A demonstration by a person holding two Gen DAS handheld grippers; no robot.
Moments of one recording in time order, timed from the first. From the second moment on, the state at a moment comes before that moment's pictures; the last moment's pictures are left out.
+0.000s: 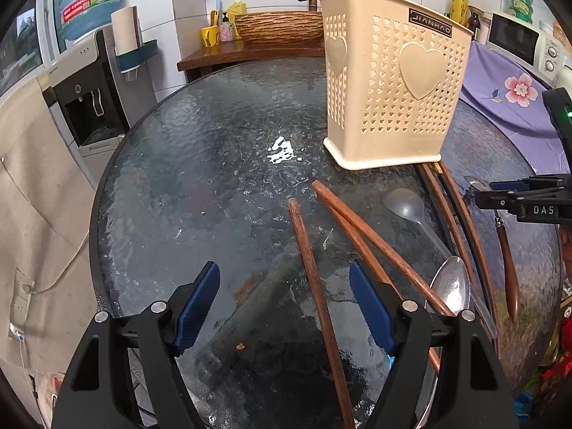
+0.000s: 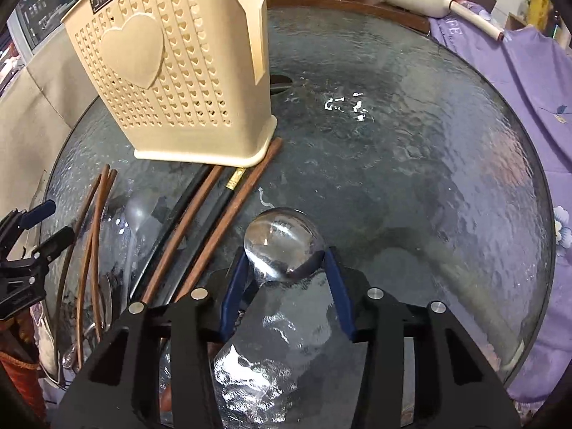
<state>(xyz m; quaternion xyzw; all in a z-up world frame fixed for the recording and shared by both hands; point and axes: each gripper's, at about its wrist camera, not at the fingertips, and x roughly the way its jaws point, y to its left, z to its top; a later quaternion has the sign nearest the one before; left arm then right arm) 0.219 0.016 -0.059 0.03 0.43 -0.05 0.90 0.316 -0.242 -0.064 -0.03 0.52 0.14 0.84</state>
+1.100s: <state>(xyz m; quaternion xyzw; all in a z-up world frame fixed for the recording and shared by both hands) 0.282 0.009 -0.065 0.03 0.47 -0.05 0.88 0.352 -0.200 -0.056 -0.03 0.56 0.07 0.83</state>
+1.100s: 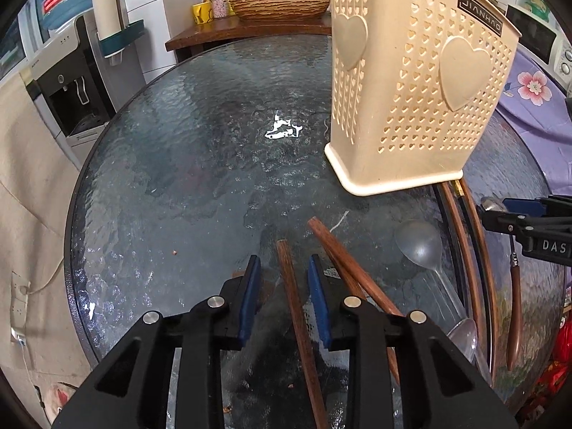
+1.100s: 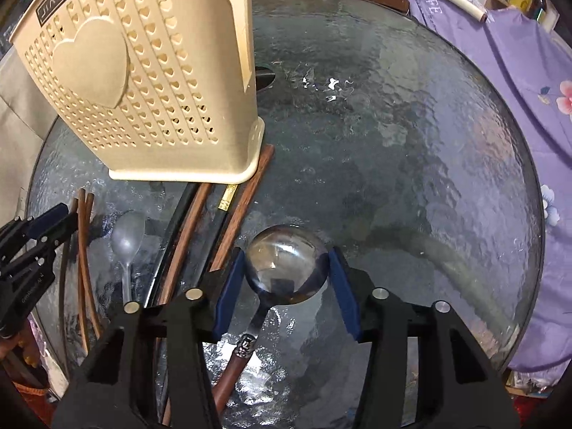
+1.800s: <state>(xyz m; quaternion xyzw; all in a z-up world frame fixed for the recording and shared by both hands) 0.281 0.000 -0.066 0.05 0.47 -0.04 0.88 0.339 -0.202 -0.060 -0.04 0.54 0.08 0.84</state>
